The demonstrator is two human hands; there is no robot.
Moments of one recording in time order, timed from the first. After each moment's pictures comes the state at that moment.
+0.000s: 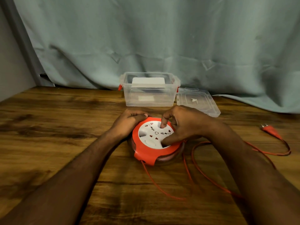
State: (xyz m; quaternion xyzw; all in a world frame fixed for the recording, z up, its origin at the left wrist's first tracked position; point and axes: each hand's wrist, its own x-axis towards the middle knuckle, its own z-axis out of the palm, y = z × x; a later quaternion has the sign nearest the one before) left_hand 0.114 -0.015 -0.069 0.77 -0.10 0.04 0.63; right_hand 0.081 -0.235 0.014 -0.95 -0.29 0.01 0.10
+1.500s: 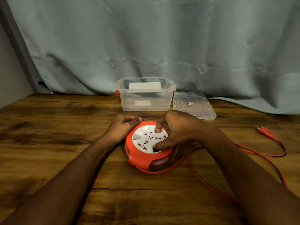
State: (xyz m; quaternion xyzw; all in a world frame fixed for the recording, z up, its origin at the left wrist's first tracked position) left_hand 0.108 -0.014 -0.065 0.77 -0.10 0.06 0.62; right_hand 0.083 -0.232 0.009 -0.96 -0.26 0.01 0.10
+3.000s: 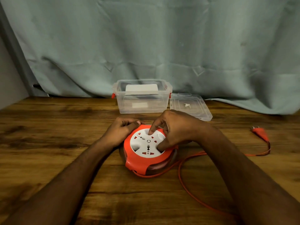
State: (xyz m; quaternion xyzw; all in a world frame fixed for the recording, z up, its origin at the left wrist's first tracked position) left_hand 0.111 -0.014 -0.068 0.78 -0.13 0.05 0.61; right_hand 0.080 -0.234 0.017 -0.95 -0.29 0.02 0.12
